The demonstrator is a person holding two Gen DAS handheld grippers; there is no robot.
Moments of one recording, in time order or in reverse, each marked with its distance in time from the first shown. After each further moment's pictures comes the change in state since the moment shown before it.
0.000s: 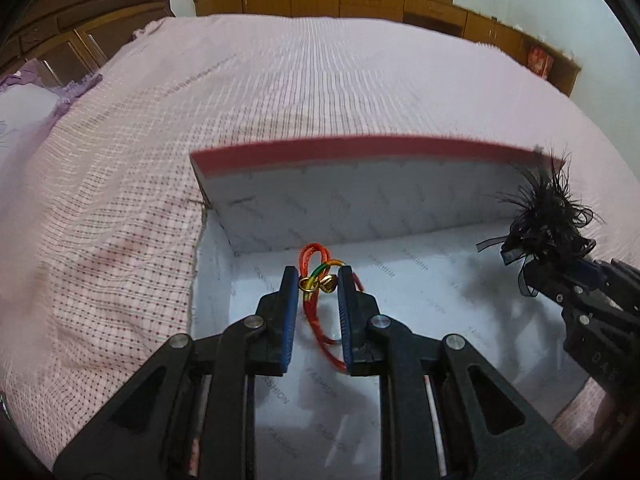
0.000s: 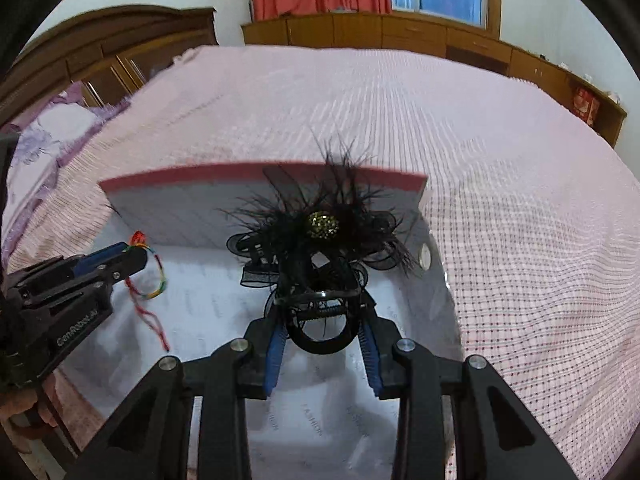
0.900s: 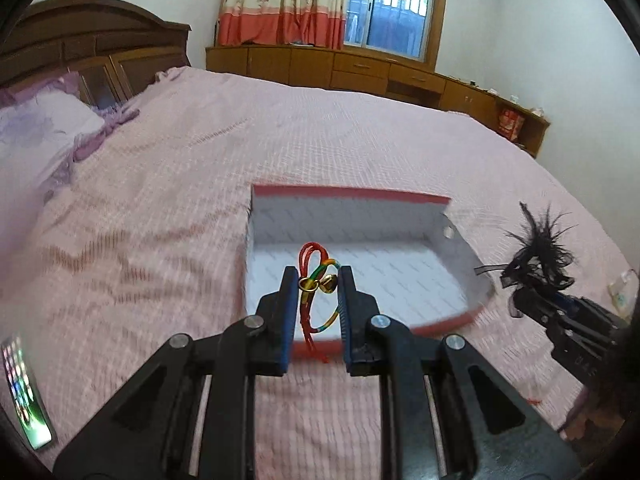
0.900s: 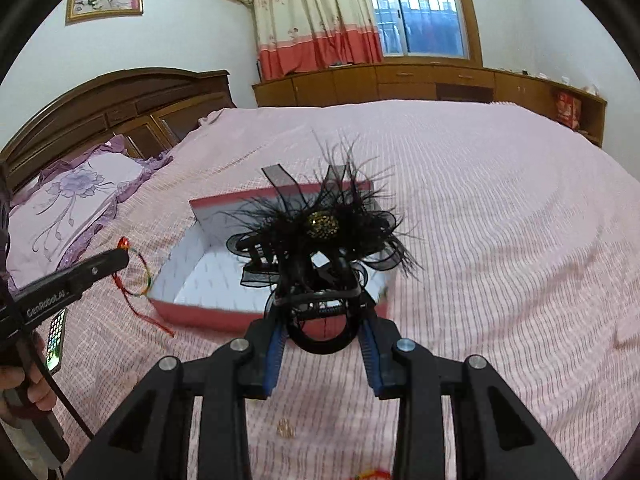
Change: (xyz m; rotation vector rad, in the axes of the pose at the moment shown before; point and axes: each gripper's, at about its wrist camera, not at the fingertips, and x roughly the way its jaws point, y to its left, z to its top) left arm -0.150 0.004 -0.057 -0.071 -0.252 -0.074; right arm -0.149 -0.023 -0.086 0.064 -0.232 0.090
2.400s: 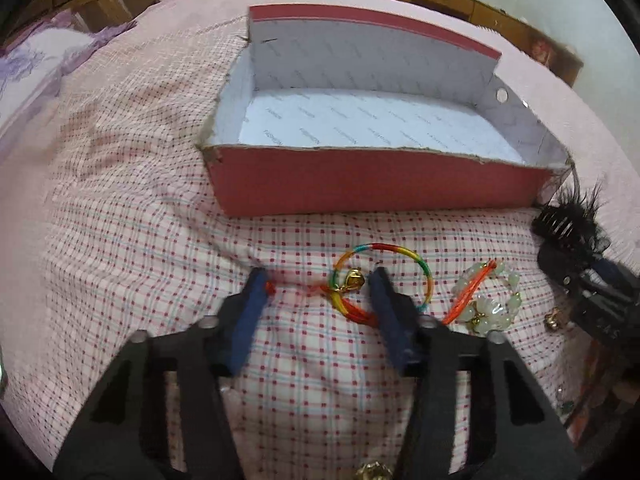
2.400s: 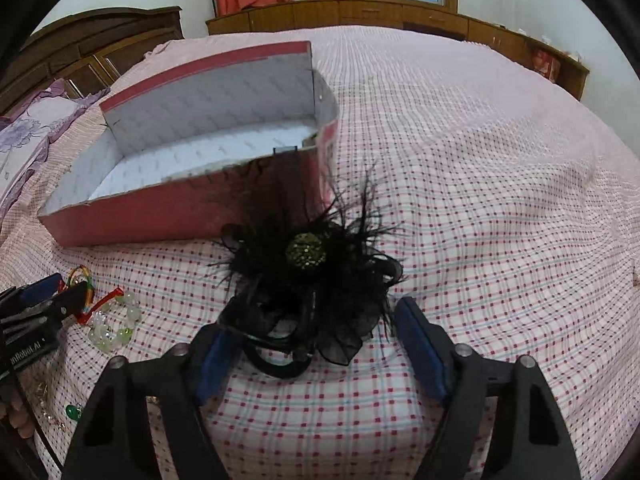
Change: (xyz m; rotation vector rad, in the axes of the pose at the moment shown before) left arm 0.071 -0.019 -0.093 -0.016 0.299 0.083; right arm 0.101 -0.019 -0.063 0.031 0.234 -0.165
